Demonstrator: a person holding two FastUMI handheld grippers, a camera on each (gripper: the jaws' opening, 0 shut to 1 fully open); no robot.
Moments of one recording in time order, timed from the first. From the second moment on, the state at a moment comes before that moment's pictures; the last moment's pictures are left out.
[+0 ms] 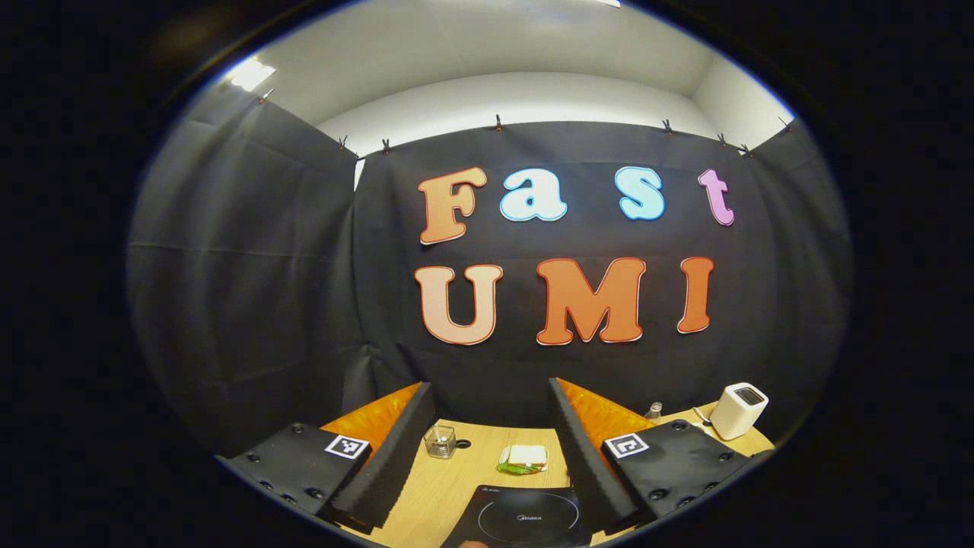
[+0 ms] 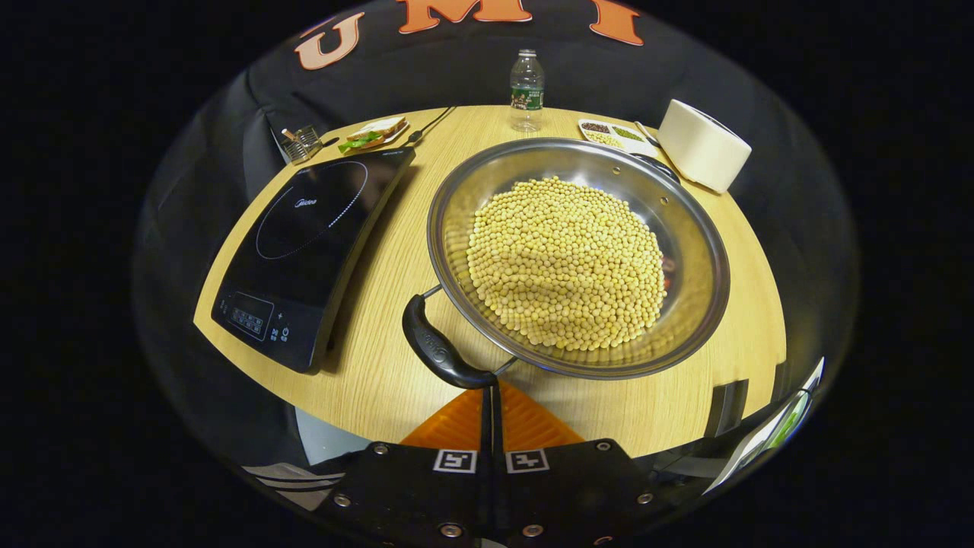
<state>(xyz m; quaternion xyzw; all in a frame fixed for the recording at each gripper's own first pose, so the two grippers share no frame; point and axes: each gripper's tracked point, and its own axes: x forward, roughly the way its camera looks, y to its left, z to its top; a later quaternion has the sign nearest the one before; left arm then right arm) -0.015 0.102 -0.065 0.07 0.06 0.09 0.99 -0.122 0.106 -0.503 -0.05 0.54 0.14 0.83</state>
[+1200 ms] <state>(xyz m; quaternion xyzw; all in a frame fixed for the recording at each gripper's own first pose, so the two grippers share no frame) -0.024 0.167 -0.058 0.09 0.05 0.15 0.98 -0.089 0.170 -0.506 -0.04 0.54 0.18 0.83</state>
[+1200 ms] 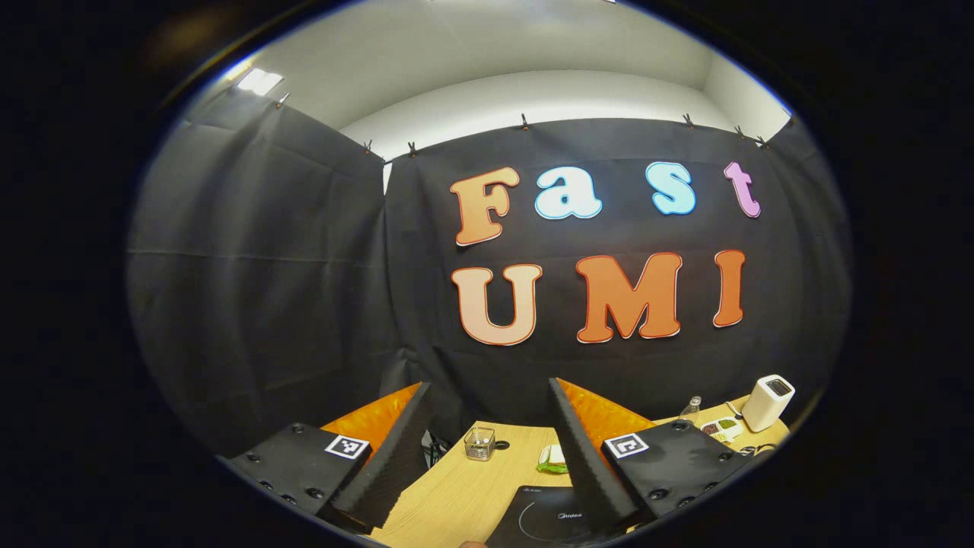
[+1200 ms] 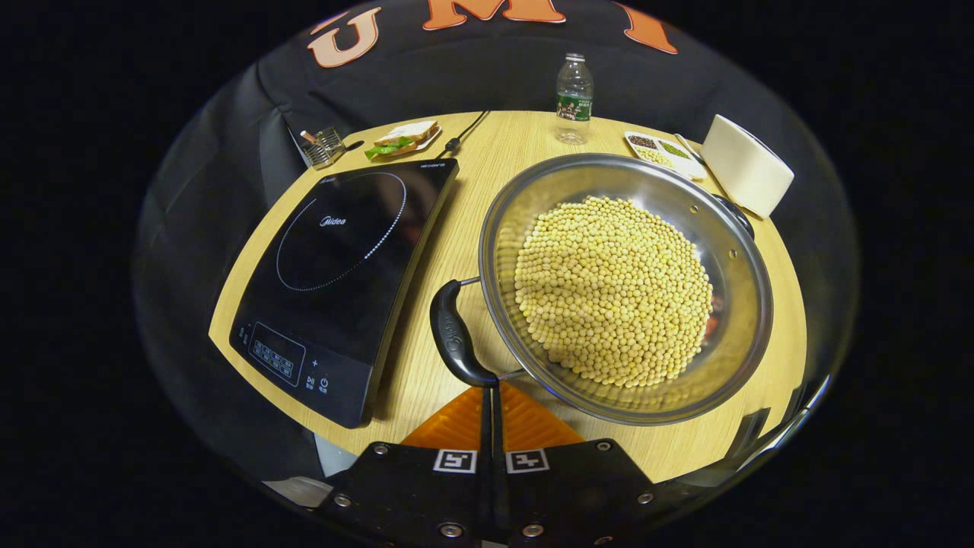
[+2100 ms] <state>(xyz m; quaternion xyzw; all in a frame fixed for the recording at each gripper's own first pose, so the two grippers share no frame) -0.019 0.162 -0.055 0.08 0.05 0.13 0.99 -0.060 0.205 -0.508 0.00 0.52 0.18 0.83</state>
